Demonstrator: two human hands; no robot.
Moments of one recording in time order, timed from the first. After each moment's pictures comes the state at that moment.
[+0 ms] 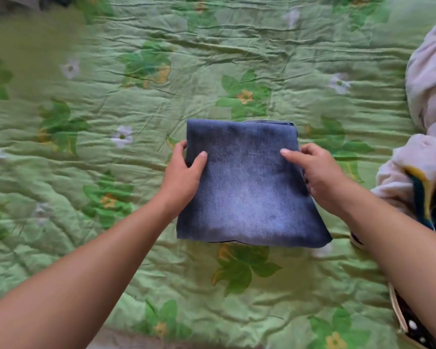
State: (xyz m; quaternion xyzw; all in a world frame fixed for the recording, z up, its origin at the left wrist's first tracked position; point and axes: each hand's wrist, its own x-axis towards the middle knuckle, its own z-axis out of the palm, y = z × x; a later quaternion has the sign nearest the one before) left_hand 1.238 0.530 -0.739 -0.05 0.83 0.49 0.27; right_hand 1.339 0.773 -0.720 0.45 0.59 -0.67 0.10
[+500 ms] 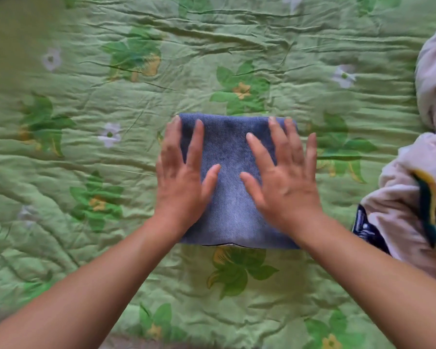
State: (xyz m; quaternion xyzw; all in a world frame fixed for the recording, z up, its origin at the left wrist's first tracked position) left_hand 1.261 0.537 -0.731 0.25 0.94 0.22 0.05; right_hand 1.347 0.721 -0.722 0.12 0.98 -0.13 0.00
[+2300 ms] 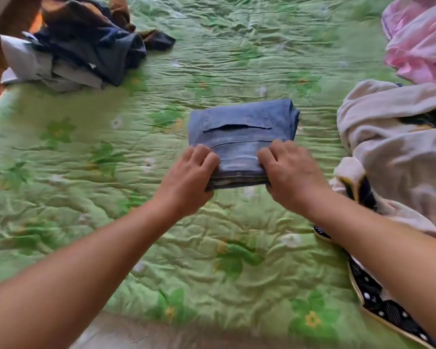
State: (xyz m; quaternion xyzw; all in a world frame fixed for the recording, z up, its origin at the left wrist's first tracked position) left_hand 1.267 0.526 -0.580 0.44 0.89 0.13 0.06; right_hand 1.373 0.749 -0.573 0.01 1.00 -0.04 -0.01
